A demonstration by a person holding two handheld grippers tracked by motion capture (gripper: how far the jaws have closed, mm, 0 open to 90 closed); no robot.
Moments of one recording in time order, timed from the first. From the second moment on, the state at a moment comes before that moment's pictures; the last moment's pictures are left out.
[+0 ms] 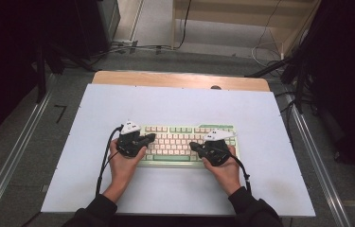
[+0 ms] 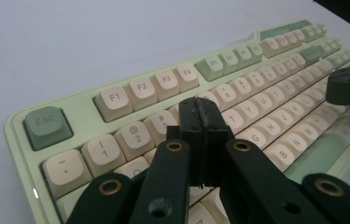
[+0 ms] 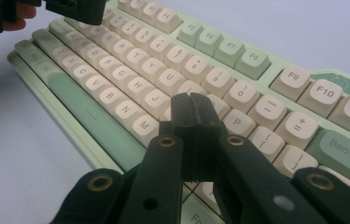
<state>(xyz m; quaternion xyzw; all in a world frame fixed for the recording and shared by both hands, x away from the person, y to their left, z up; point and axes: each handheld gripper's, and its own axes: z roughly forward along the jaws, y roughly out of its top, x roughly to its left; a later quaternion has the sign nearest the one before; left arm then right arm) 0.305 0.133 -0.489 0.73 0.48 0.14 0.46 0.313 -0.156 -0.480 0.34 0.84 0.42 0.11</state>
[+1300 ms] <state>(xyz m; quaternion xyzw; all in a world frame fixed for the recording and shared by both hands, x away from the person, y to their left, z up) 0.309 0.124 -0.496 0.74 0.48 0.13 0.45 0.312 -0.153 -0.481 0.34 0.84 0.41 0.11</state>
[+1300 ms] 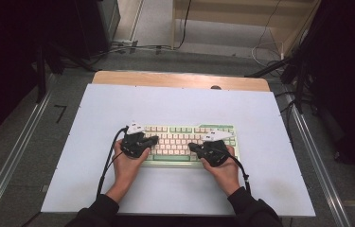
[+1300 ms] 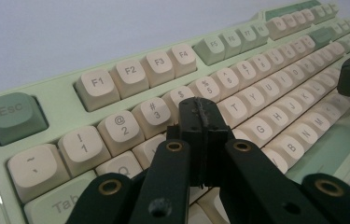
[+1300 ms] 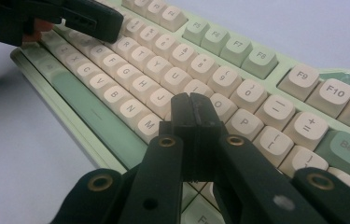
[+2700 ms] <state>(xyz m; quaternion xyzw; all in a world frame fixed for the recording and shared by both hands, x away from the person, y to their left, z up) 0.297 0.133 -0.488 0.73 0.48 0.12 0.47 0.309 -0.126 -0.482 0.31 0.85 0.41 0.09</state>
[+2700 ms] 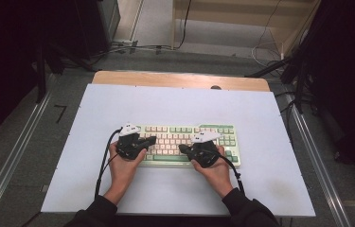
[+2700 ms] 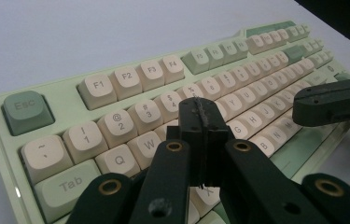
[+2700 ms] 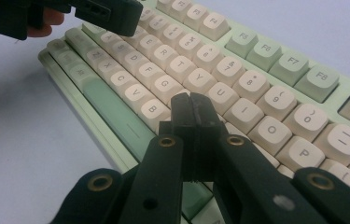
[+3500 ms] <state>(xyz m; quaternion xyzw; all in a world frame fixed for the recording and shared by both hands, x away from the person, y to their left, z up) 0.293 0.136 -0.488 0.73 0.48 0.12 0.48 0.311 -0.113 -0.487 0.30 0.86 0.41 0.09</state>
